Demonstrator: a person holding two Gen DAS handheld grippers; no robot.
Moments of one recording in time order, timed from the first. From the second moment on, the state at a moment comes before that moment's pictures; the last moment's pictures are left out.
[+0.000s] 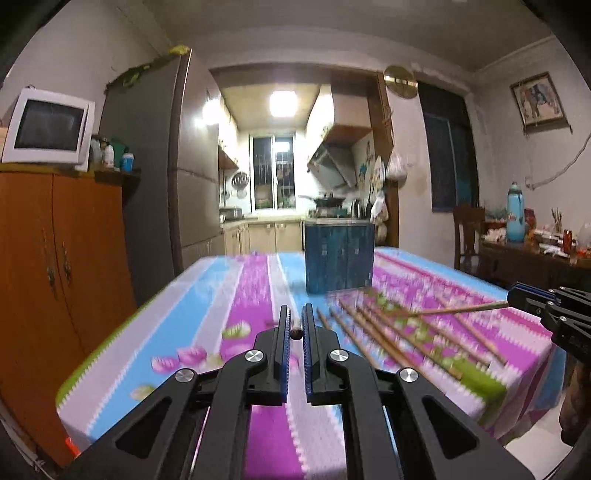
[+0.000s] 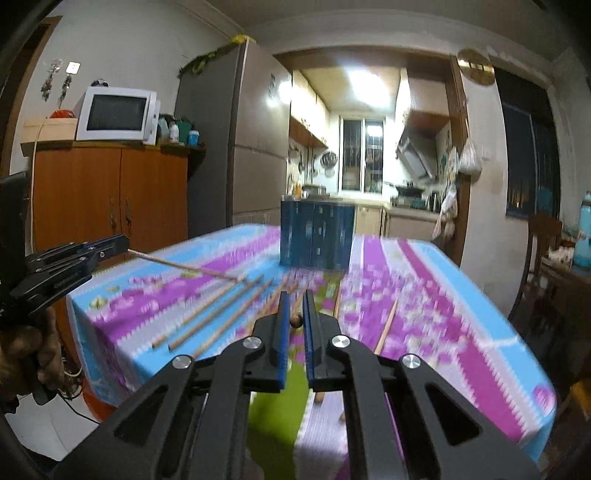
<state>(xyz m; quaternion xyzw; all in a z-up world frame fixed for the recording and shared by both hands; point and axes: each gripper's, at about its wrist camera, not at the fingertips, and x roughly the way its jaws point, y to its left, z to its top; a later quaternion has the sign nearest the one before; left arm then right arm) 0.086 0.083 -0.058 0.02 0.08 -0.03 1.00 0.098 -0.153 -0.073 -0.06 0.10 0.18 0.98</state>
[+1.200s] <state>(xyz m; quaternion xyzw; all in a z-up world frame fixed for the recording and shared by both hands) 0.196 0.060 0.073 0.06 0.08 -0.07 0.99 0.216 -0.139 0.059 -0.08 0.13 0.22 0.96</state>
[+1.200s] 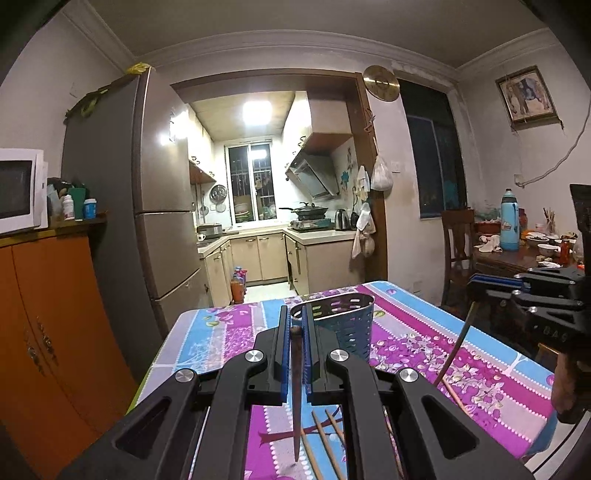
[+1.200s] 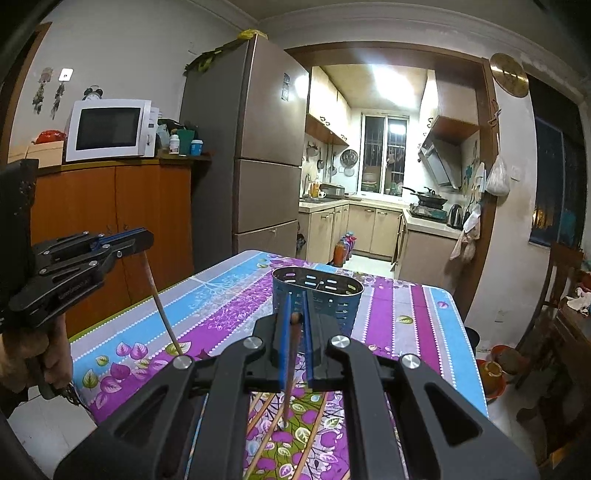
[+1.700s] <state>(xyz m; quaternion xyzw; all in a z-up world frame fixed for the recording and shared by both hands) 0.222 0.028 0.119 0.04 0.09 -0.10 0.99 0.249 -0.146 0.102 -0.04 0.12 0.22 0.97</state>
